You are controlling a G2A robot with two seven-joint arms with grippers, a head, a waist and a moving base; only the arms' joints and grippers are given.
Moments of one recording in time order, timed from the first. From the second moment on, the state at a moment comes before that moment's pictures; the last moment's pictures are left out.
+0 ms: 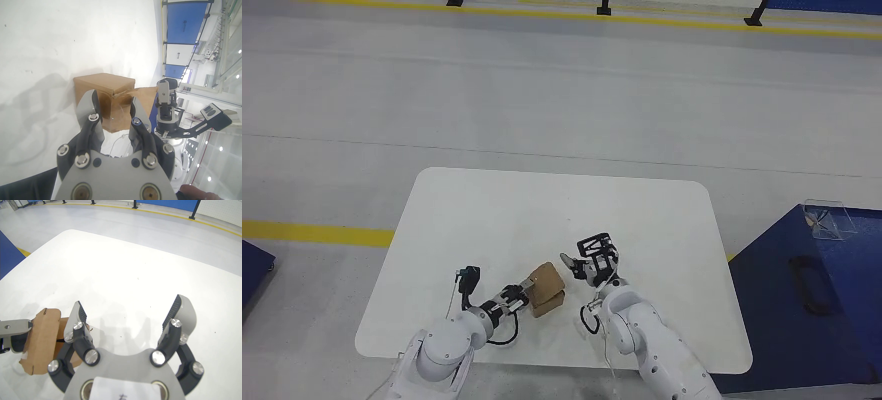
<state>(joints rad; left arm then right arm) 1.40 -1.39 -1.31 -1.62 0.22 0.32 -0.55 -1.18 -1.36 1.02 -1.38 -1.29 0.10 0.14</state>
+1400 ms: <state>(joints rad) 1.41 -1.37 -1.25 -1.62 0.20 0.31 -0.52 -1.19 -1.38 1.00 -1.30 -1.44 0.03 0.10</state>
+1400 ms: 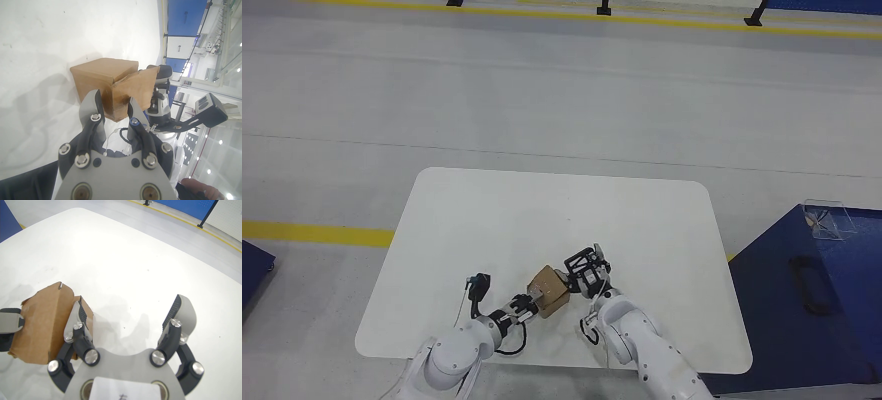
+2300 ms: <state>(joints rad) 1.38 -1.36 -1.23 -1.61 0.21 0.36 -0.50 -1.18 -1.38 1.08 -1.32 -1.37 0.00 0.12</state>
